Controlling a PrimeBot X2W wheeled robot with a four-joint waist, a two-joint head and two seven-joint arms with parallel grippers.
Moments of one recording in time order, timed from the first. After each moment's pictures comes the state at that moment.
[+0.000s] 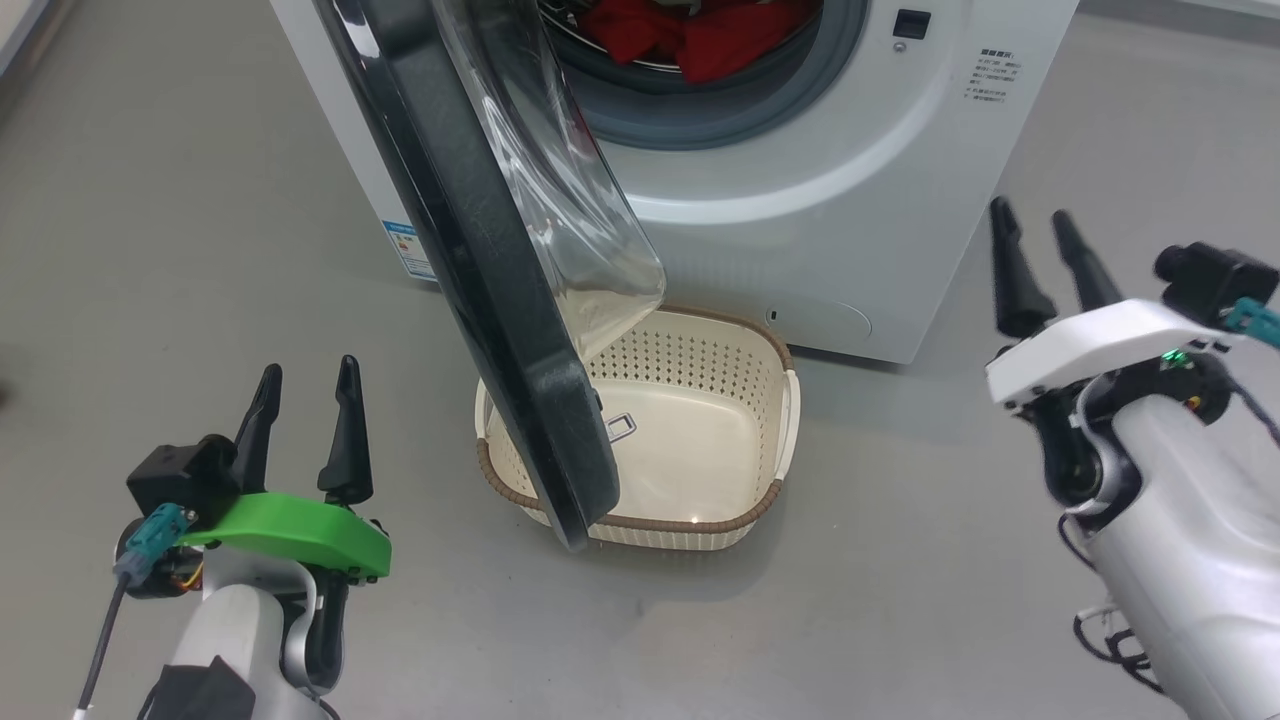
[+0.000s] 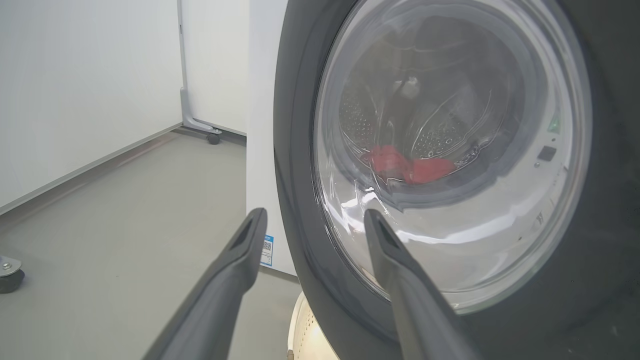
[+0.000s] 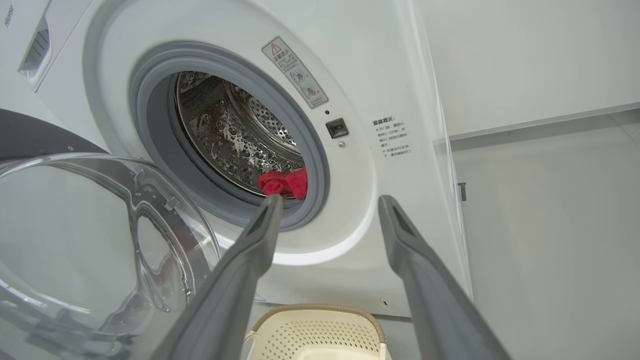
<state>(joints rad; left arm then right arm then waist) -0.31 0.02 -0.10 0.44 -0.44 -0.13 -0.25 -0.54 -0.29 0.51 0.51 1.01 0.05 -0.26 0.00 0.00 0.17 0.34</state>
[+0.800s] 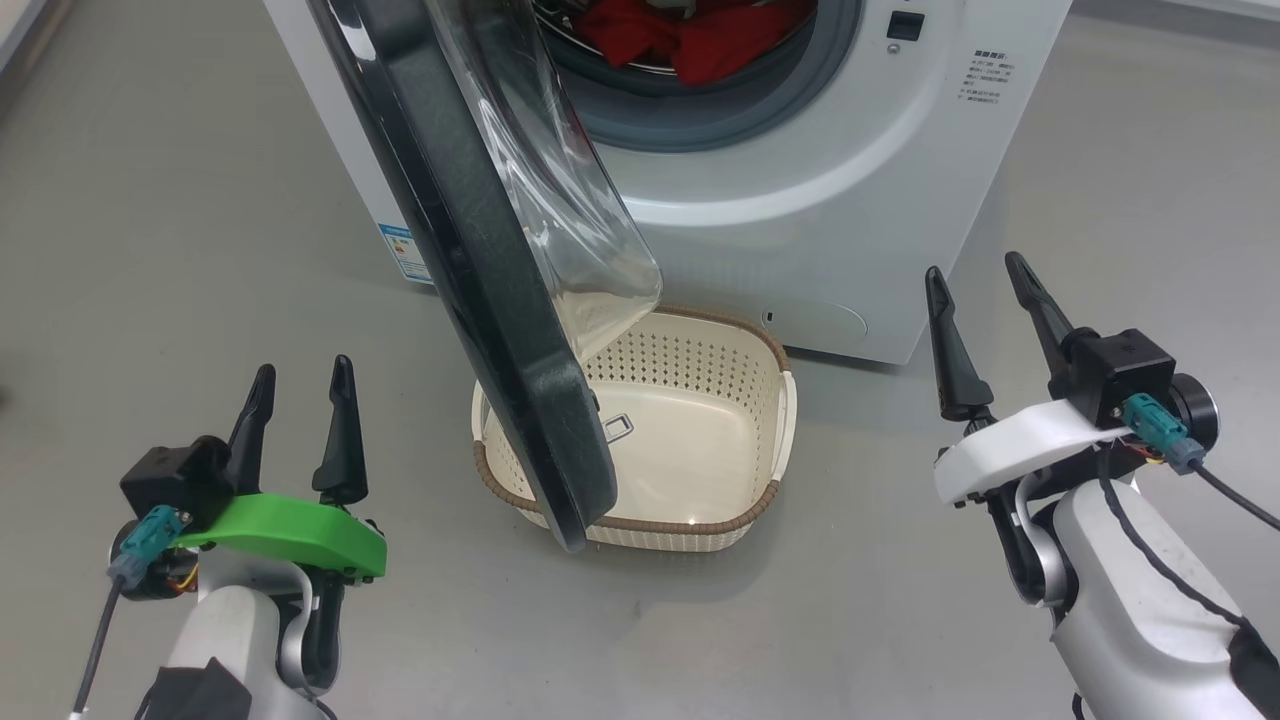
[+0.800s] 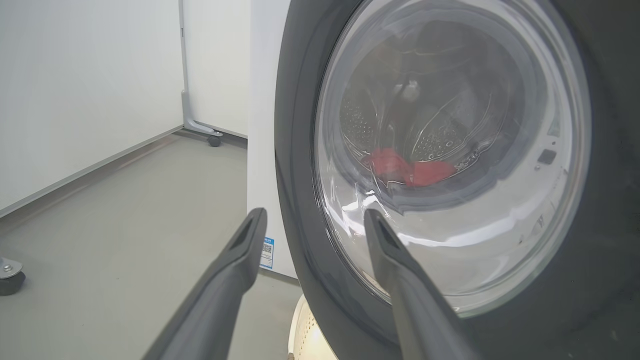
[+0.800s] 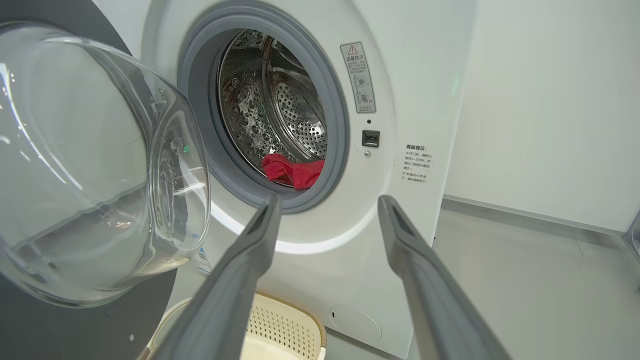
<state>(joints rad) -0.30 0.02 -0.08 0.44 -0.44 -0.13 -0.25 -0.37 -0.22 0.39 0.33 0.45 -0.12 -0.26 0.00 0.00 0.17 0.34</state>
